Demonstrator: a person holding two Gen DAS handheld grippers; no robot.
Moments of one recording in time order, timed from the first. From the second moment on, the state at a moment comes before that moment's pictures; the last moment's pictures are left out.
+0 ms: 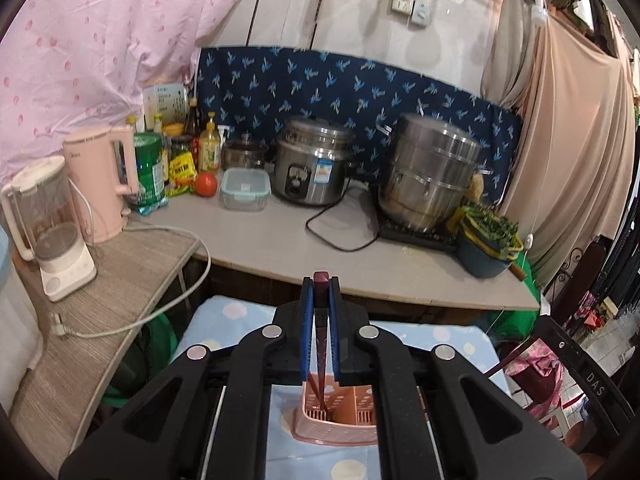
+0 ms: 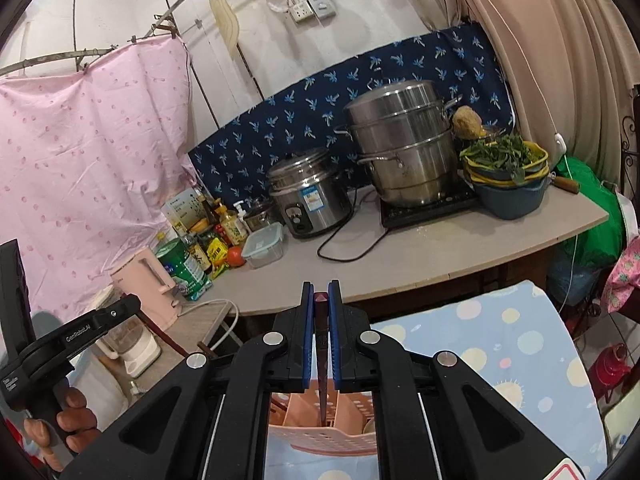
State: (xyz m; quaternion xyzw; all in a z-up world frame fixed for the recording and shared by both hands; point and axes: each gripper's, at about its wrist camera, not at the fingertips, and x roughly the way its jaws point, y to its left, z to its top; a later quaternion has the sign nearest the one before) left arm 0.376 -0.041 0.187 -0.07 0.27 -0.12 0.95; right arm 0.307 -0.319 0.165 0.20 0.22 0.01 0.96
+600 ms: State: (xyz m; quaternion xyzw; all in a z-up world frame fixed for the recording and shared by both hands) left arm 0.371 -0.034 0.154 -0.07 0.30 -0.10 0.95; right arm 0.295 -0.315 0.140 0.20 0.24 0.00 0.95
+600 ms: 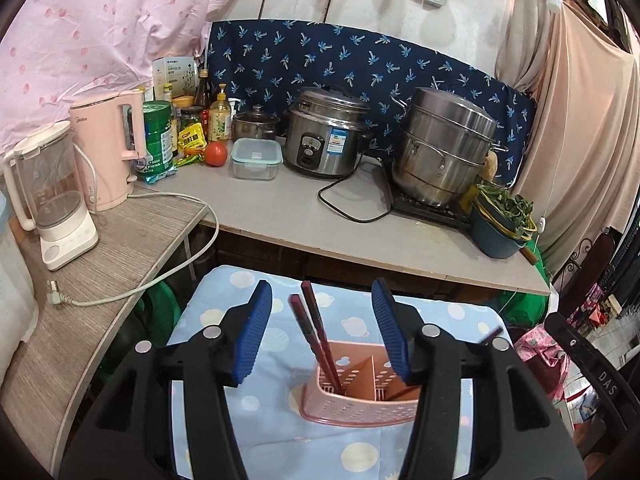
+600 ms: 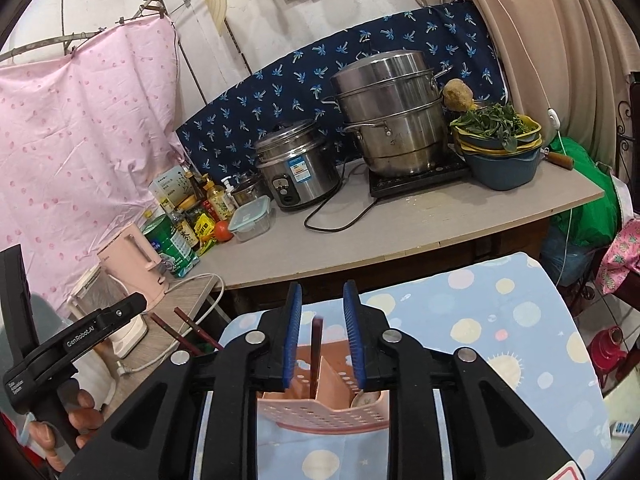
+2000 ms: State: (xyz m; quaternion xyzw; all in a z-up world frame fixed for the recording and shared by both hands) left arm 0.158 0.000 -0.012 0.02 0.45 -0.07 0.89; right arm 0.062 -0.239 -0.031 0.12 0.43 0.01 0.89
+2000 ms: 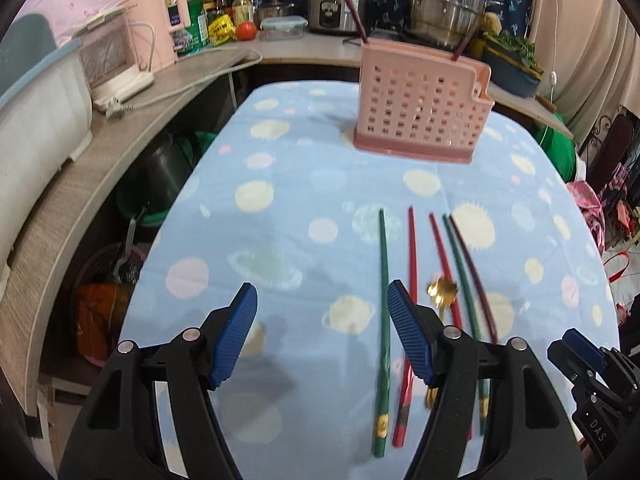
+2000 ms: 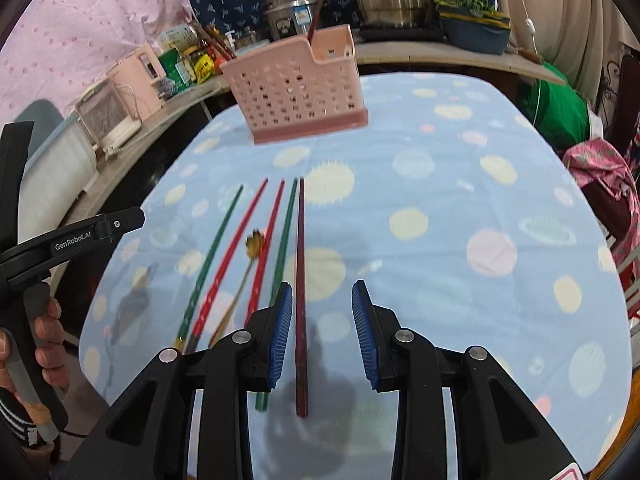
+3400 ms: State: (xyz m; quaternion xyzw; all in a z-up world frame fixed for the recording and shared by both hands) left arm 0.098 -0.009 -0.070 0.03 0.51 -0.11 0.85; right arm 0.041 -0.213 -0.074 0.10 0.47 0.02 0.87
